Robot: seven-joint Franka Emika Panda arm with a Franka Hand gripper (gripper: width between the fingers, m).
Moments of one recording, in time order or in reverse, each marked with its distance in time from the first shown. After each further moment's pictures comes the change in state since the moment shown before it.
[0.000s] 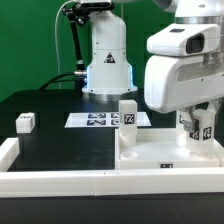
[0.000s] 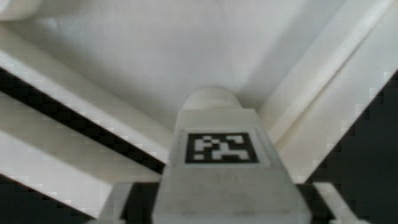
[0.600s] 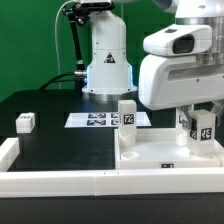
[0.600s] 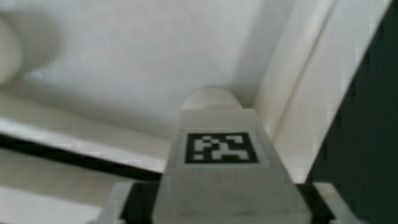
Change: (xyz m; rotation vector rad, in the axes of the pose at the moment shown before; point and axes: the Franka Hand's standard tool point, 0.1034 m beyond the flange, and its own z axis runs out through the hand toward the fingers) arm 0.001 -0.007 0.002 0.002 -0.001 0.385
